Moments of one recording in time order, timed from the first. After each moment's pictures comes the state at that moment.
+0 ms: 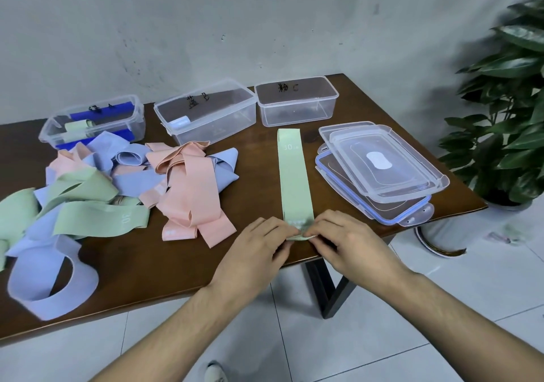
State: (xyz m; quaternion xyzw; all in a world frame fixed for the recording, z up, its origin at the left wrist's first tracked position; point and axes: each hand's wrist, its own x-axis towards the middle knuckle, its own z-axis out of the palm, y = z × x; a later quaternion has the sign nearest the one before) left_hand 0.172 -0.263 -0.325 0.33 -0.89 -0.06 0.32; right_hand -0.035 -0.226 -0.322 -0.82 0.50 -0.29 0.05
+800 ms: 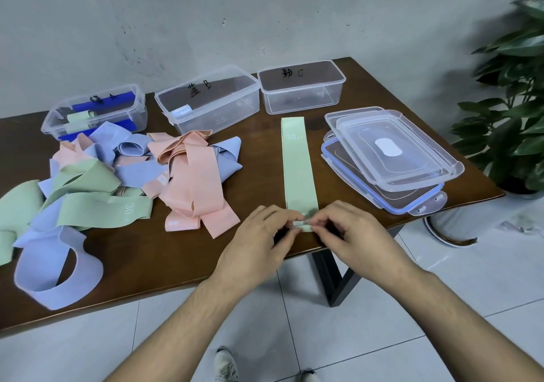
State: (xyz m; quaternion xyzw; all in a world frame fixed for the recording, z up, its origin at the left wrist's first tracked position) left_hand 0.175 -0.261 -0.322 0.40 -0.85 -0.18 0.28; right_hand -0.028 -0.221 -0.324 -0.73 0.56 -0.36 0.18
